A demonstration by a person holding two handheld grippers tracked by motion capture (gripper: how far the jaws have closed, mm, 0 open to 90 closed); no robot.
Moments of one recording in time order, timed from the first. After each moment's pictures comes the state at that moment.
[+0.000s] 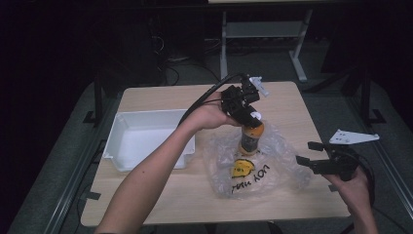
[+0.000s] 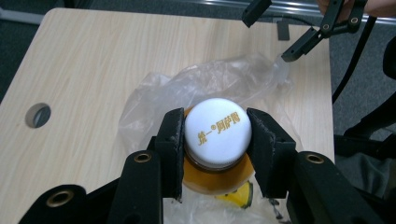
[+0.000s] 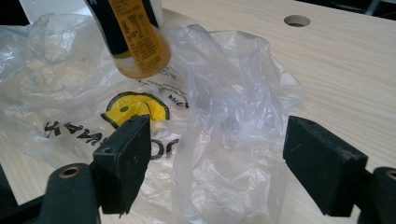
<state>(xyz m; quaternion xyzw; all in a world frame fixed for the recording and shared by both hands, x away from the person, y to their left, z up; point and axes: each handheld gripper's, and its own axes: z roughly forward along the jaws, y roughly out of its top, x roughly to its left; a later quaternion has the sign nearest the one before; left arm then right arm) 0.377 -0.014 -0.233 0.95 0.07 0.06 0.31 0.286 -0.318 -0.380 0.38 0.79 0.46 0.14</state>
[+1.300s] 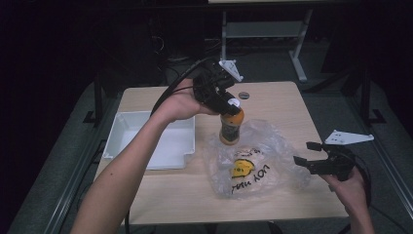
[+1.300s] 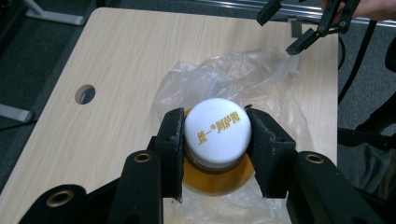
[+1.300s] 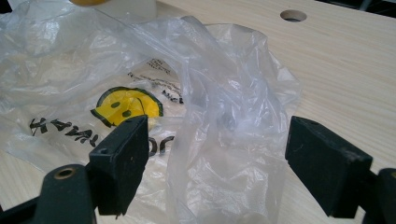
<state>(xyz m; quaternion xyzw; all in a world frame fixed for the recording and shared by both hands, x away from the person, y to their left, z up) 0.373 0.042 -0.192 0.94 0.09 0.09 0.31 0.289 -0.312 -0.385 0.39 0.80 0.44 0.15</state>
